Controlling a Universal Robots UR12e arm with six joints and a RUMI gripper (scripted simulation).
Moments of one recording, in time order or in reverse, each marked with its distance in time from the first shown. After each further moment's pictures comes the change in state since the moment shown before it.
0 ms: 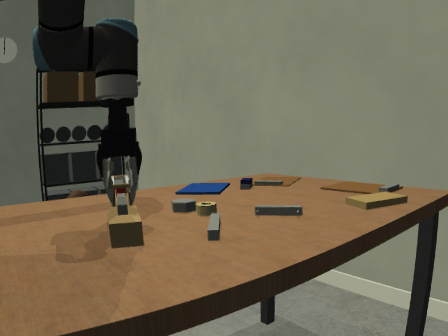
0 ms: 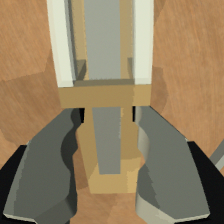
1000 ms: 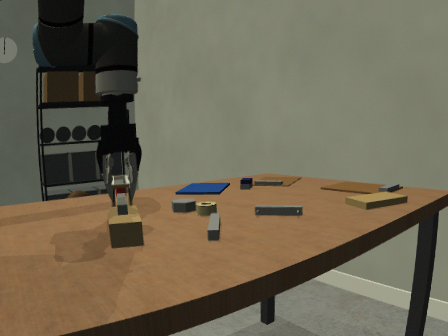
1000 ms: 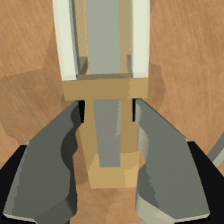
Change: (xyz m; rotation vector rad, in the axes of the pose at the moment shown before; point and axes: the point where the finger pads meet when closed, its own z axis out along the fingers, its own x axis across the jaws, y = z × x) arm 0.000 0.000 -0.008 0.000 0.000 0.000
